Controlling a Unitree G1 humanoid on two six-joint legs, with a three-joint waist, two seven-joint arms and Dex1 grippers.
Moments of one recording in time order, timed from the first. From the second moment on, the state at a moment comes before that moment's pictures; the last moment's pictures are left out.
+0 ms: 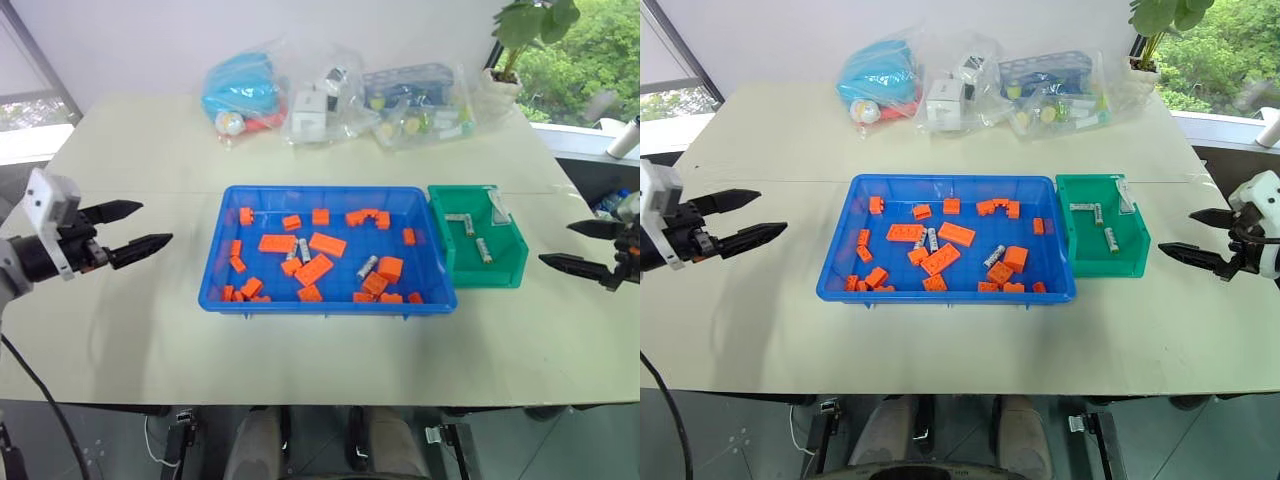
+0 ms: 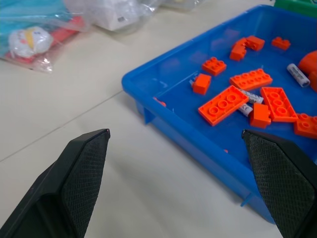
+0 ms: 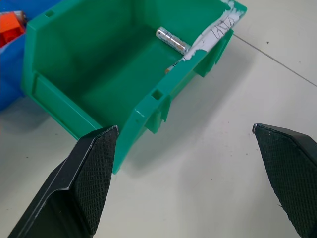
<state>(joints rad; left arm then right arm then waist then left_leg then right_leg) -0.22 0.96 0.42 0.02 -0.57 0.49 -1.07 -0.30 -1.15 -0.32 0.42 0.33 0.32 1.23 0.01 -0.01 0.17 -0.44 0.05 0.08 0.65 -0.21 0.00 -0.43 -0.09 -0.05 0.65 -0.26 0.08</state>
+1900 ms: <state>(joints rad) -0.03 0.92 0.40 -0.42 -0.72 0.63 -0.98 -1.03 -0.14 0.45 0.62 0.02 0.49 0.85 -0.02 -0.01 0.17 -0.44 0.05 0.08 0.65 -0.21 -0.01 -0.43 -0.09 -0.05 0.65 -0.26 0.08</state>
